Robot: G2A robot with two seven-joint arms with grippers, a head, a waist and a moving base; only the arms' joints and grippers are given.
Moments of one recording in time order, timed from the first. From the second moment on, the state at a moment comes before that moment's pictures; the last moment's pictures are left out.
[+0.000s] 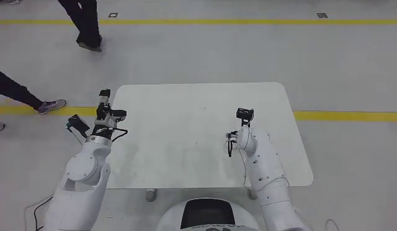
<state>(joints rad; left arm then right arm) 1.73 -1.15 -1.60 -1.80 -0.42 0.00 0.00 -1.35 -1.72 1.45 -1.34 -1.57 0.34 1.06</state>
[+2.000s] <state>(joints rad) 1.73 -1.15 -1.60 -1.80 -0.42 0.00 0.00 -1.29 -1.67 1.42 -1.19 -1.57 0.34 0.96</state>
